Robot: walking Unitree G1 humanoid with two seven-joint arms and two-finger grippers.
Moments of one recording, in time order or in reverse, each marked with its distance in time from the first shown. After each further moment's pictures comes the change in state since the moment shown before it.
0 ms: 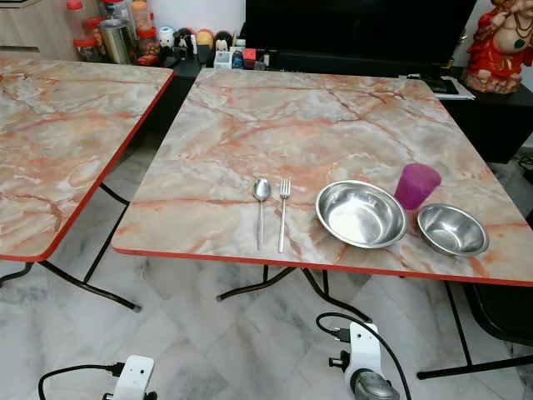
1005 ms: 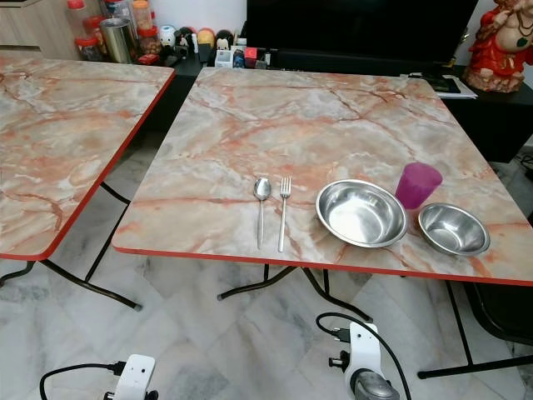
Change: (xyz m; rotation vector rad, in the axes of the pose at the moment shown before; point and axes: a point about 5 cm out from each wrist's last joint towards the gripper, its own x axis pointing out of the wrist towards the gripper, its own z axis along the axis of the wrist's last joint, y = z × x) left arm 0.000 -0.002 0.002 0.005 -0.006 -0.007; right arm 0.000 0.000 0.000 0.001 0.001 0.002
